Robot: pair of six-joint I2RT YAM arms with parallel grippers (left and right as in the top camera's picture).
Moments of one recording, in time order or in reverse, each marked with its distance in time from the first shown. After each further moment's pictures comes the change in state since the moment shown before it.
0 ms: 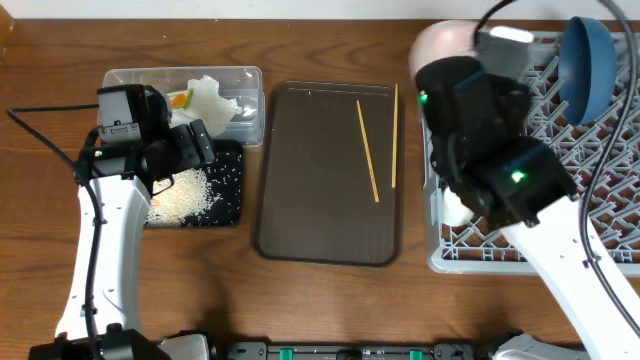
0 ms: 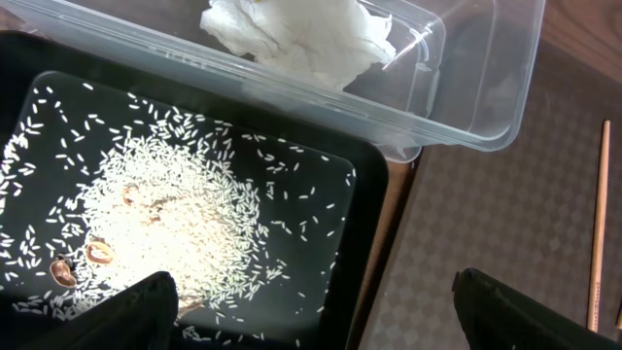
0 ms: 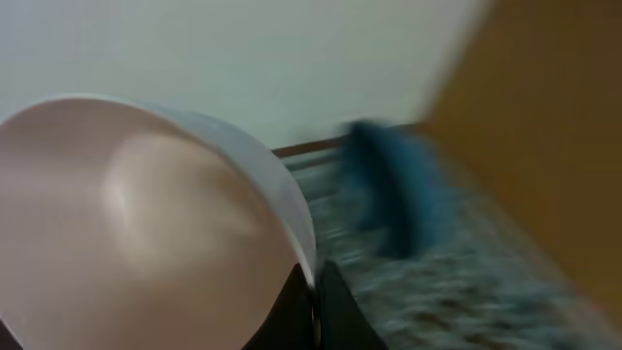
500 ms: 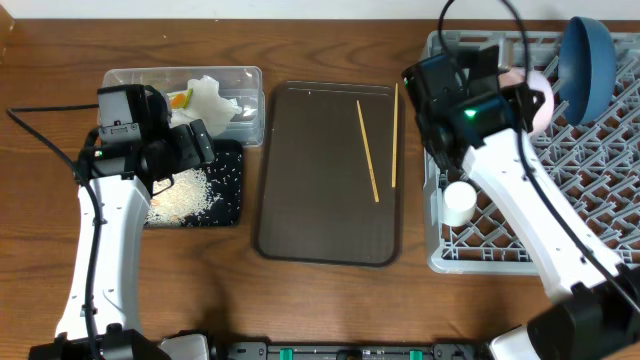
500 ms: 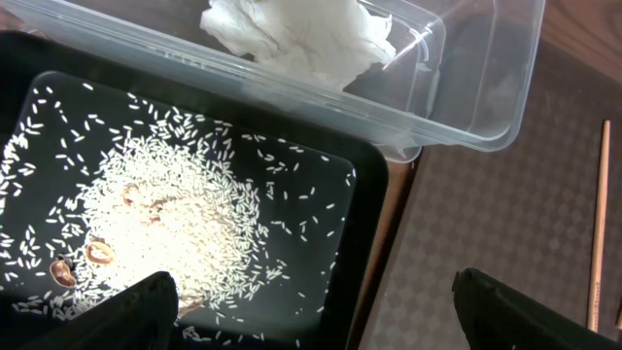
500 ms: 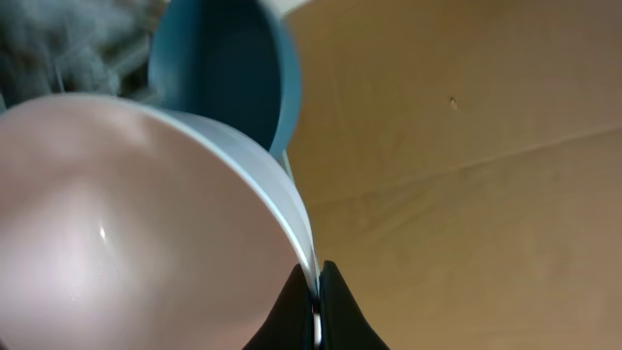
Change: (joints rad) left arm 0.000 0.000 0.000 0.000 0.000 0.000; right arm -0.121 0.268 -0.026 -0.327 0.247 -0.217
